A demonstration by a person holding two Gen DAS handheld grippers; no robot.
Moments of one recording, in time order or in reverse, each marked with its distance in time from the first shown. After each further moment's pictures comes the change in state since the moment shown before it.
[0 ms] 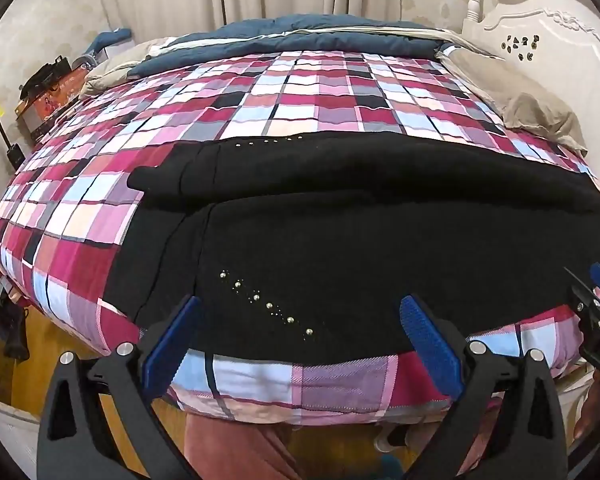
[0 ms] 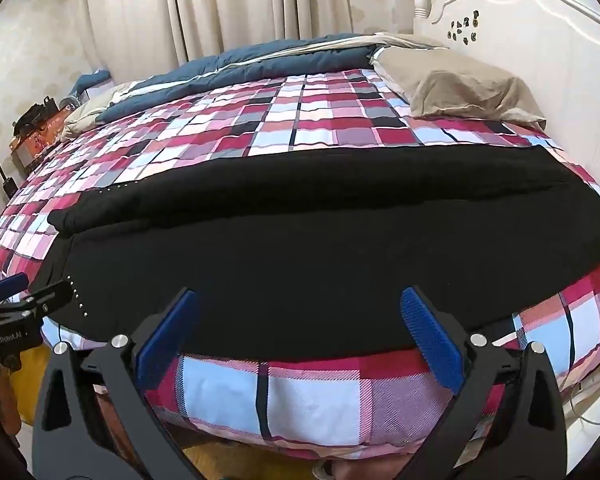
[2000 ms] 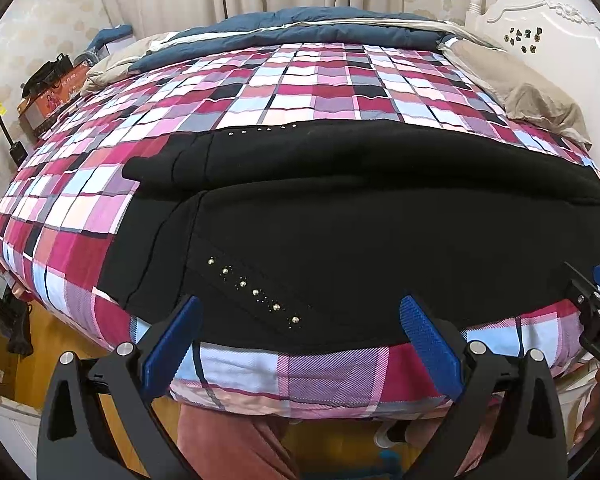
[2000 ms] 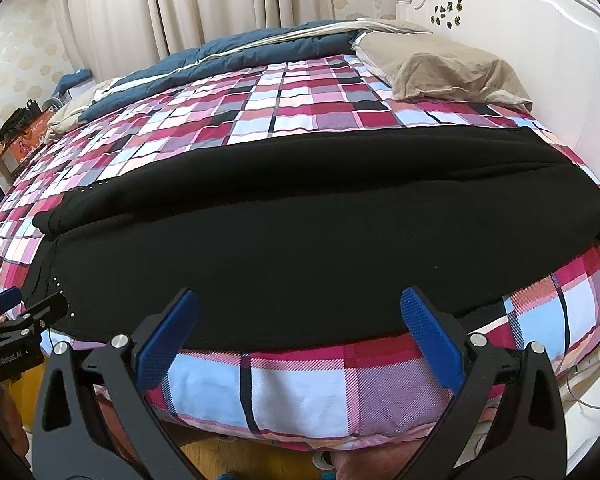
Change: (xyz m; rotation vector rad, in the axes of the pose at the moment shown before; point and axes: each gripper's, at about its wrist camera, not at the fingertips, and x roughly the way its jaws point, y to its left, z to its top) left arm 0.003 -0.015 -0.006 -0.005 0.024 0.019; right arm 0.006 -0.015 0.001 0.043 0.058 -0.036
